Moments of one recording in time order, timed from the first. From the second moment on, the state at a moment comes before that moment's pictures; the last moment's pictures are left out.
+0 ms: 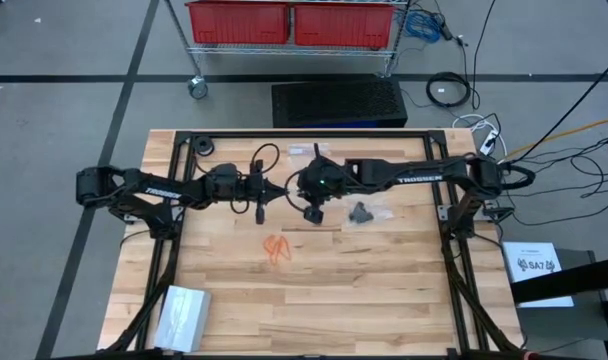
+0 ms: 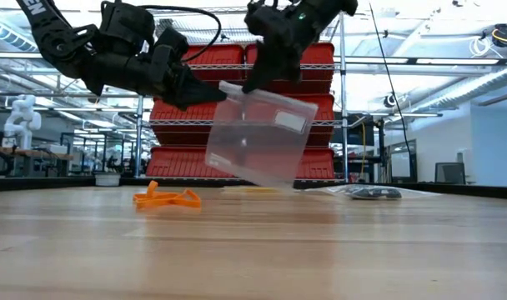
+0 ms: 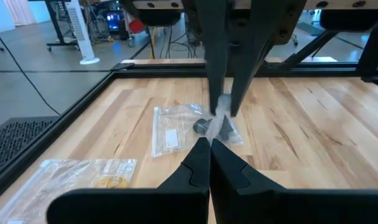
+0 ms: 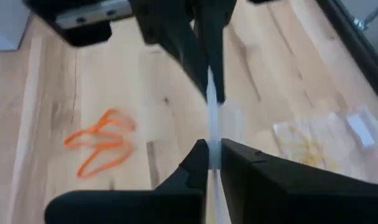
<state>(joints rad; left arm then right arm) 0.29 1.33 0.41 0.76 0.22 0.09 -0.09 1.75 1.42 -0.45 0.06 0.10</state>
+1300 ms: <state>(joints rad) 0.30 1.33 0.41 0.77 0.17 0.09 -0.04 1.54 1.41 -0.82 0.10 0.27</state>
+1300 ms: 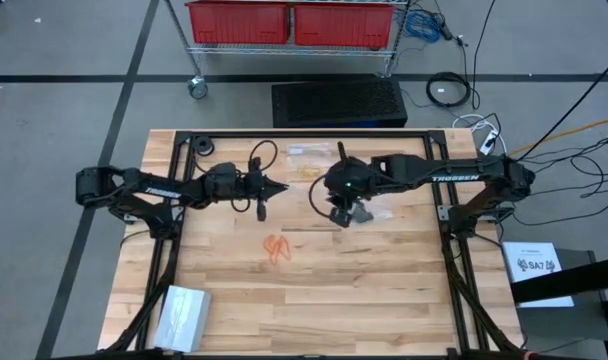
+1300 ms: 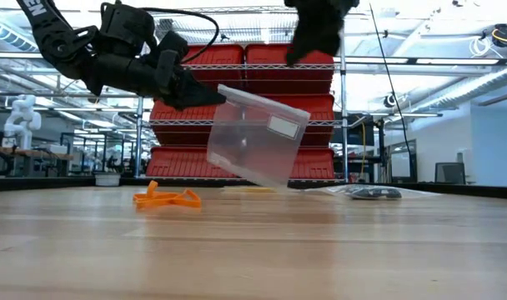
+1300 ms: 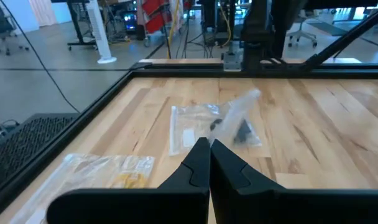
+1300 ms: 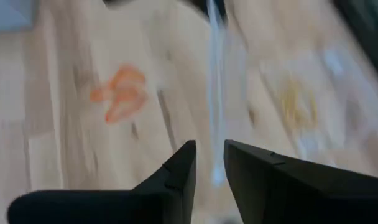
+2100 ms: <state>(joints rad) 0.30 1.33 0.41 0.77 0.18 0.09 -0.06 1.75 1.41 -0.51 0.22 0.03</state>
